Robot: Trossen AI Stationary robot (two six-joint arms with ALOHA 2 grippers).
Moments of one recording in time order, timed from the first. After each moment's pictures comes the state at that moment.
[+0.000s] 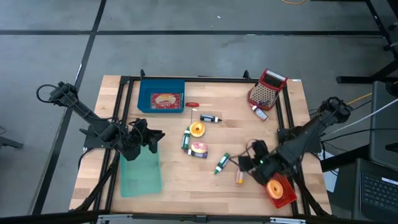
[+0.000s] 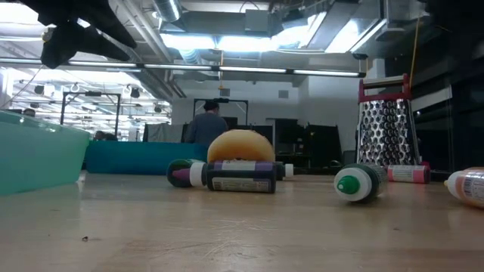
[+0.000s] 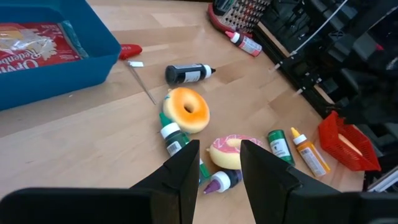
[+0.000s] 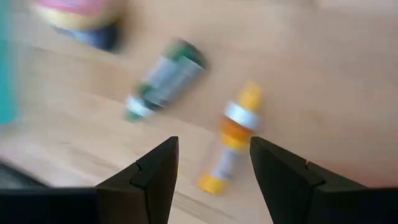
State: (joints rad) left arm -0.61 0.96 0.66 -0.52 -0.92 -1.35; right arm 0.72 1.42 1.05 -0.95 0.34 2.05
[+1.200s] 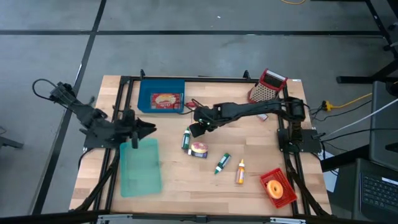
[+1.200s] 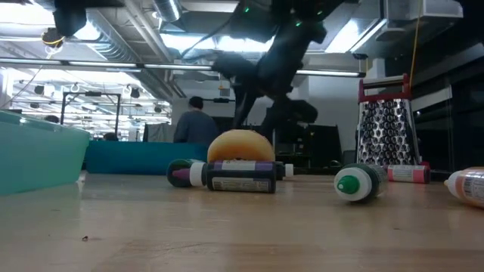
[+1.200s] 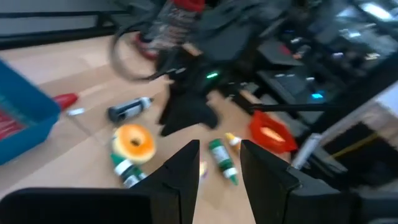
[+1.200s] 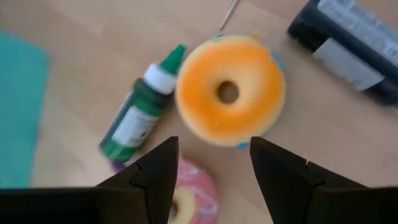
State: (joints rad) left arm -0.61 0.60 0.66 -0.42 -0.79 -0.89; right arm -0.04 1.97 1.47 -0.64 -0.02 1.01
